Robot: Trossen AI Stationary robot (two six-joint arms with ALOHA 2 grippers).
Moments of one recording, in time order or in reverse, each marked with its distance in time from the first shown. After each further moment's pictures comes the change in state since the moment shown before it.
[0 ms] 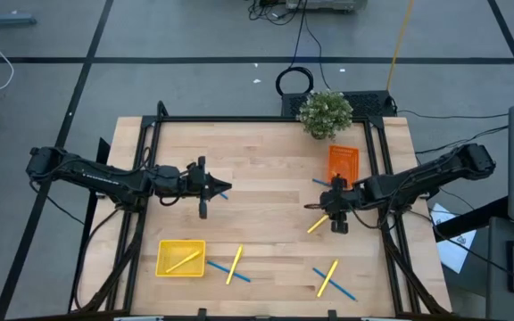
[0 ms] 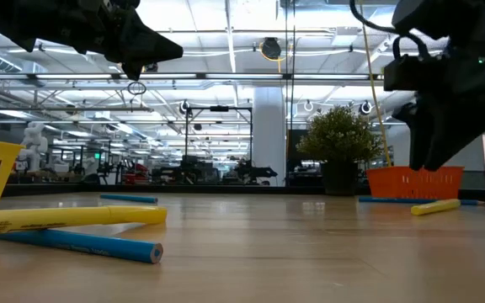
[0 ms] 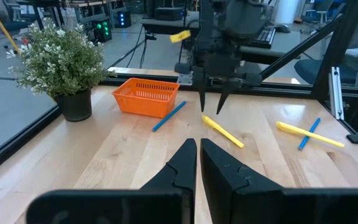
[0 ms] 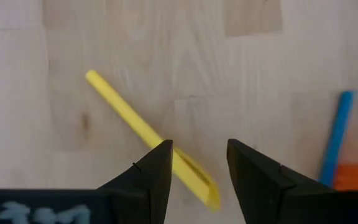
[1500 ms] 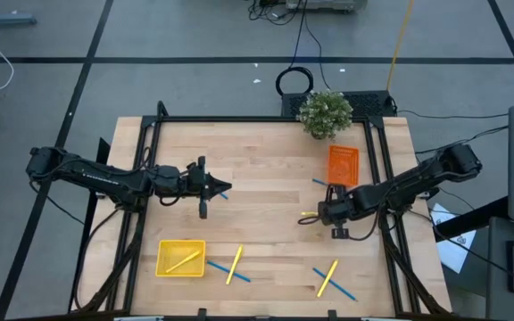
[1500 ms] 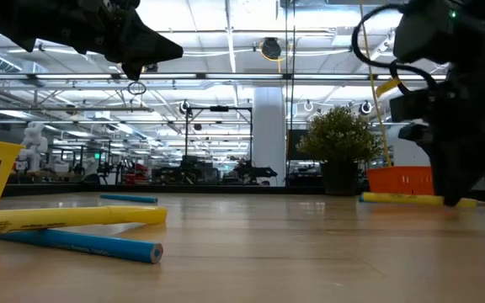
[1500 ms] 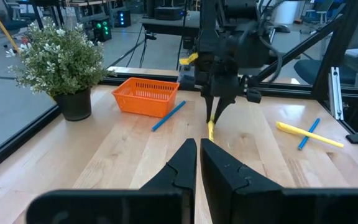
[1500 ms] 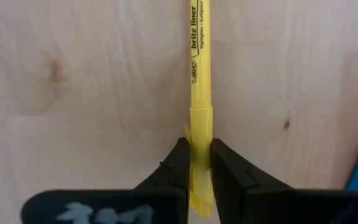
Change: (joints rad) left arm 0.000 0.000 0.000 -0.001 0.001 -0.004; right arm 0.064 0.184 0.001 -0.011 0.008 0.043
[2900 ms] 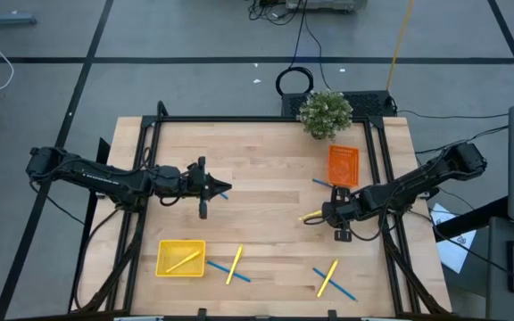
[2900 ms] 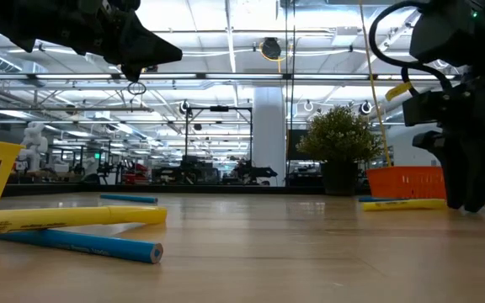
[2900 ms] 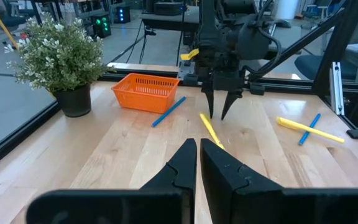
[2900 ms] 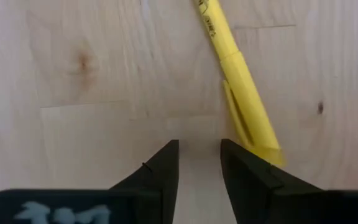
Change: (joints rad) left arm 0.000 0.000 0.000 -0.018 0.001 0.001; right arm 0.024 -0.068 -0.087 0.077 -0.052 0.078
